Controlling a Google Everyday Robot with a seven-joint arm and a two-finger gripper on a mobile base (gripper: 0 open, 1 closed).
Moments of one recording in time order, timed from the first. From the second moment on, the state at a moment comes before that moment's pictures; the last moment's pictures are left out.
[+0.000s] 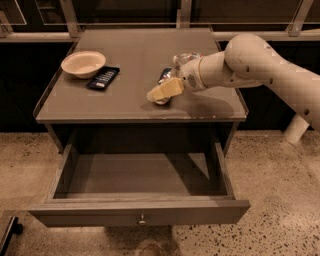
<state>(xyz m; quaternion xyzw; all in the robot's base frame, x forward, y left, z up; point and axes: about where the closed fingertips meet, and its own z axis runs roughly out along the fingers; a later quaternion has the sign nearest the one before) 0.697 -0.040 0.854 -0.38 0.78 0.24 0.43</state>
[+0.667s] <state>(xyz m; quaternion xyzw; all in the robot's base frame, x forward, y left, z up) 0.703 -0.030 0.841 -0.37 0.78 0.23 0.44</state>
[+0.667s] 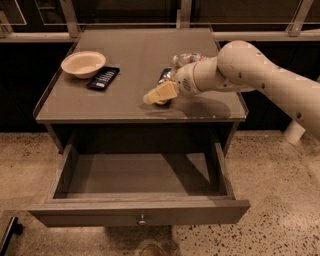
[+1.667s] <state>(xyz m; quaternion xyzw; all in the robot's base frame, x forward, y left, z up) 0.704 -0.029 0.841 -0.37 0.78 0.23 0.44</state>
